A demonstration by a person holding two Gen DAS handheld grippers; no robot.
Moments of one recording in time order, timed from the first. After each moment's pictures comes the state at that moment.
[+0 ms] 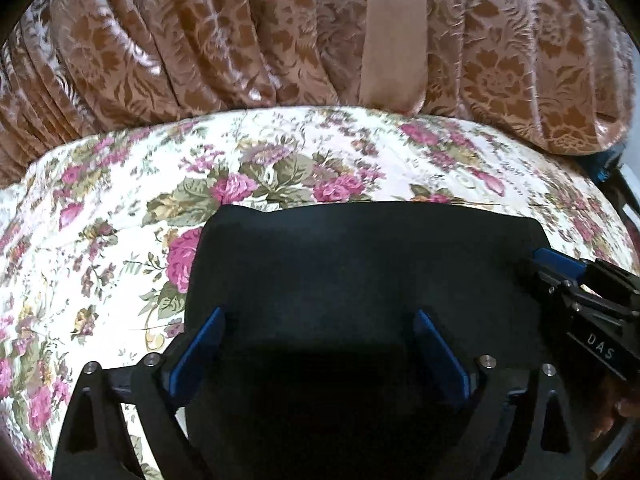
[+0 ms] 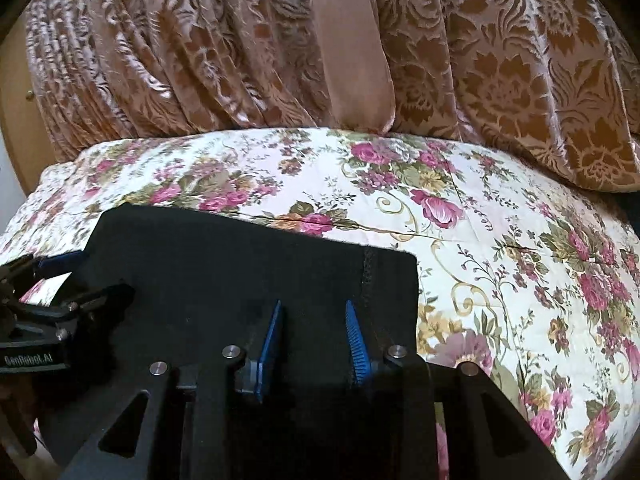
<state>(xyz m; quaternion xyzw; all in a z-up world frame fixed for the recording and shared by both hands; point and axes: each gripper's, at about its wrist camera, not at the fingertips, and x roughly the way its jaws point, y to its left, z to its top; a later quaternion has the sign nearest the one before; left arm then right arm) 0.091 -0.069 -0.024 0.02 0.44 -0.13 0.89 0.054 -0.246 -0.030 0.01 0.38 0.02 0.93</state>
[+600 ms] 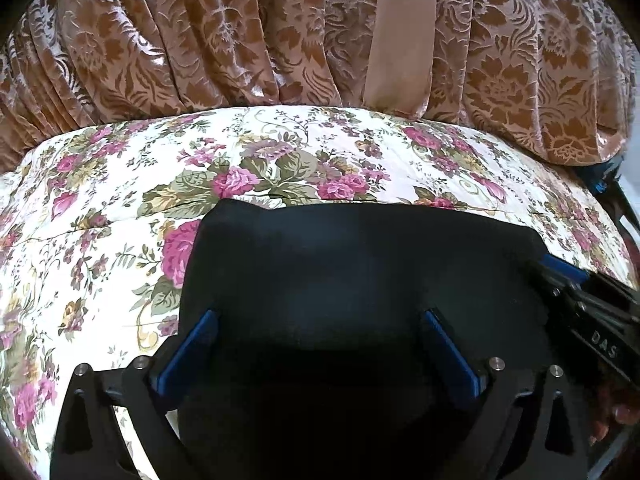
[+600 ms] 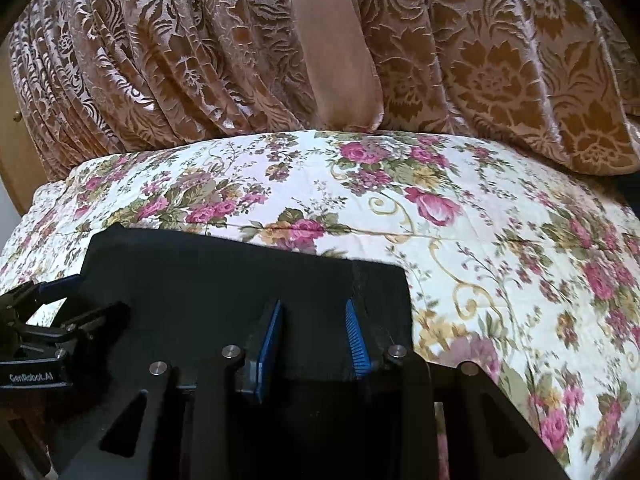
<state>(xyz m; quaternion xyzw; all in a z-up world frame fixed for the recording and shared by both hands) 0.089 -0.061 -0.031 0.00 0.43 -0.13 0.89 0.055 -0.251 -0.034 0.04 0.37 0.00 0.93</state>
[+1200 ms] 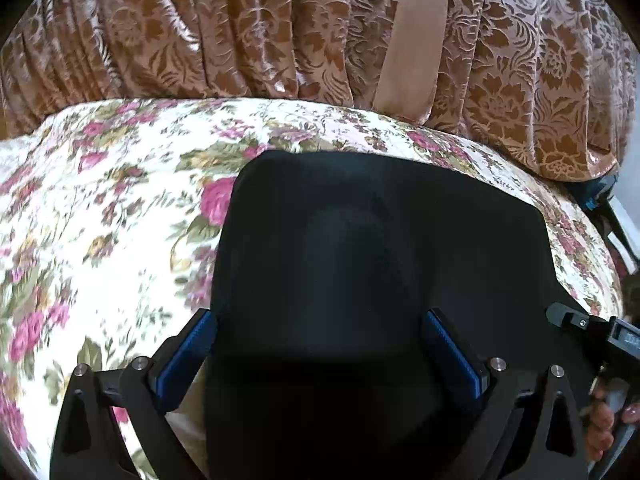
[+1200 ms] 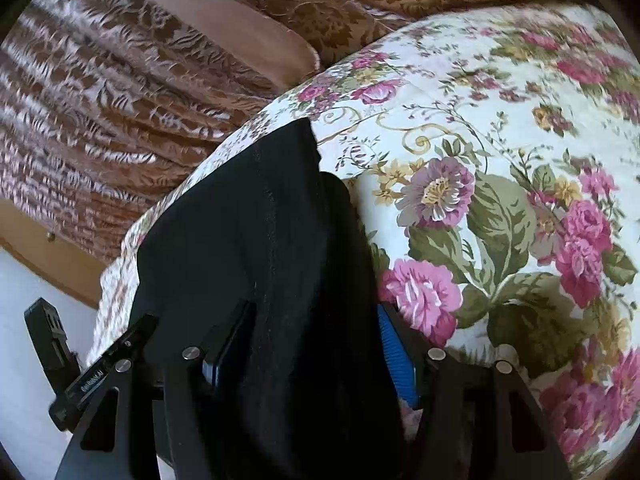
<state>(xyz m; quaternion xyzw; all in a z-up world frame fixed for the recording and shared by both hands) 0.035 -0.029 -0.033 -0.05 0.42 -0.13 0.90 -0.019 -0.316 -0.069 0.30 0.40 0.06 0.86</state>
